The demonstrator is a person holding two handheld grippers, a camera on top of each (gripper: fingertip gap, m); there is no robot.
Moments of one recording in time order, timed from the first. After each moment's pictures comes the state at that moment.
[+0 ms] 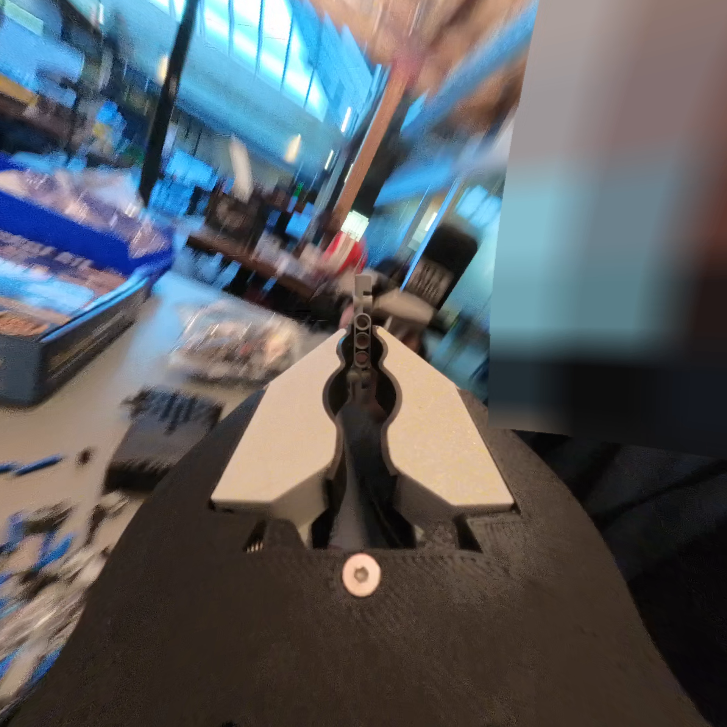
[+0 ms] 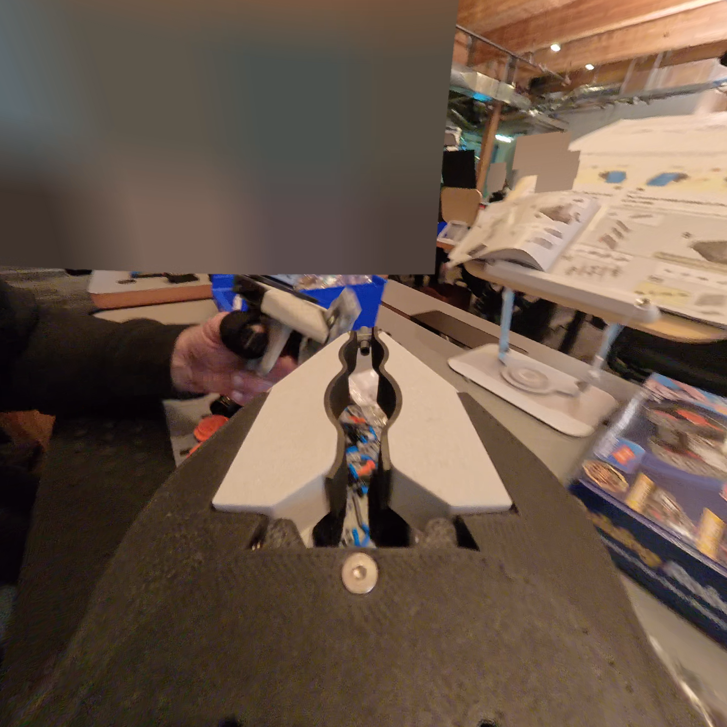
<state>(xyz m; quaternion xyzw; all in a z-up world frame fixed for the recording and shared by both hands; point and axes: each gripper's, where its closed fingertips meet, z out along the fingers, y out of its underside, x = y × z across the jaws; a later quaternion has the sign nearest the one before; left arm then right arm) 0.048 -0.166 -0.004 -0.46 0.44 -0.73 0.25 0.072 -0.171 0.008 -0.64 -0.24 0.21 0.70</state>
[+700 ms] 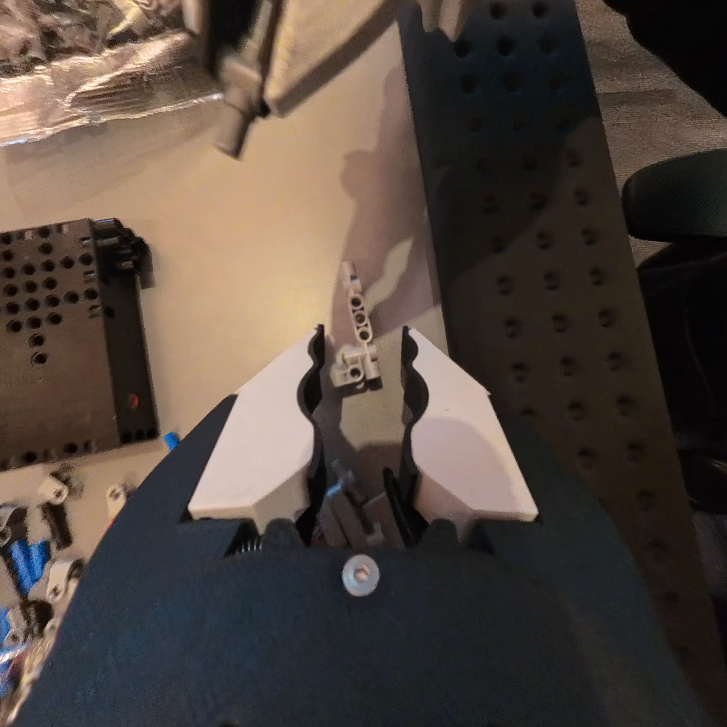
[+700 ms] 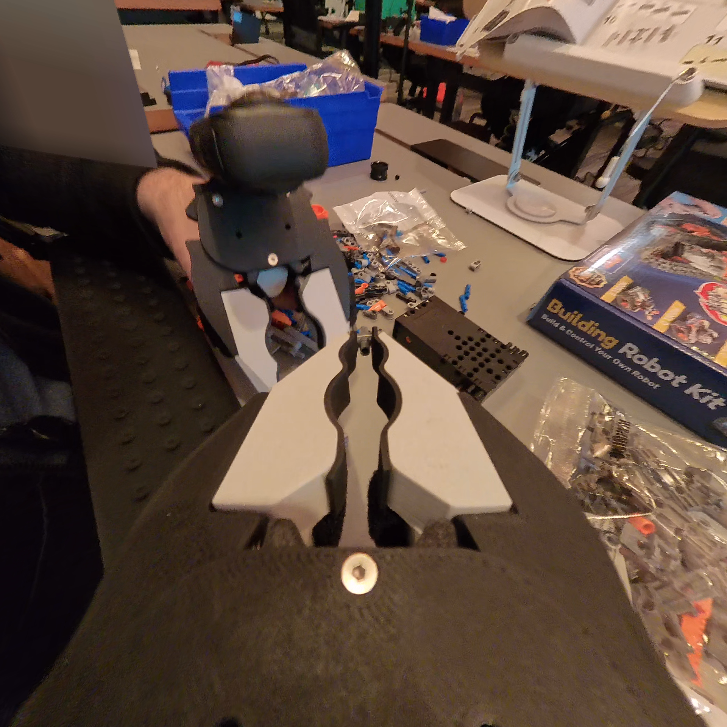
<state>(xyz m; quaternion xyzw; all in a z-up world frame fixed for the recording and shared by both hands) 0.111 -0.248 -0.187 -0.51 0.79 -0.30 0.16 0.134 -0.229 -0.083 -0.77 -0.27 0.16 0.56</state>
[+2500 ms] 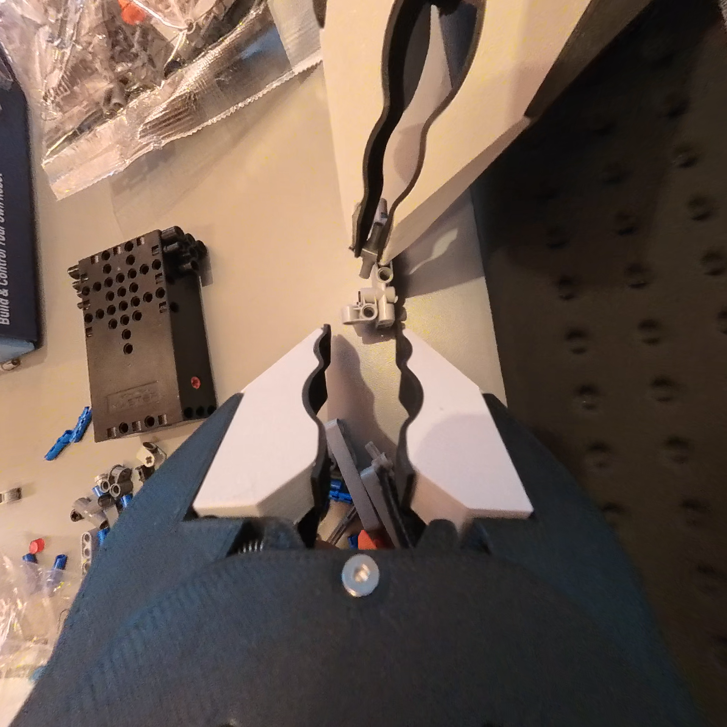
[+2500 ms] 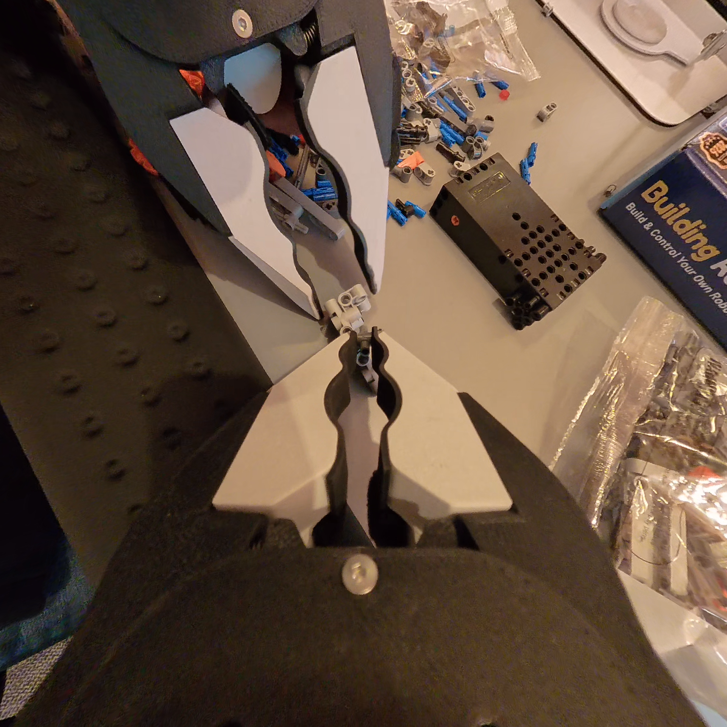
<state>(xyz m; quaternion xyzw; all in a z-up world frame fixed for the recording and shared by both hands) 0.110 -0.229 -0.192 -0.47 0.82 -0.22 0.26 0.125 -0.243 -0.167 -0.85 -0.33 0.06 0.41</state>
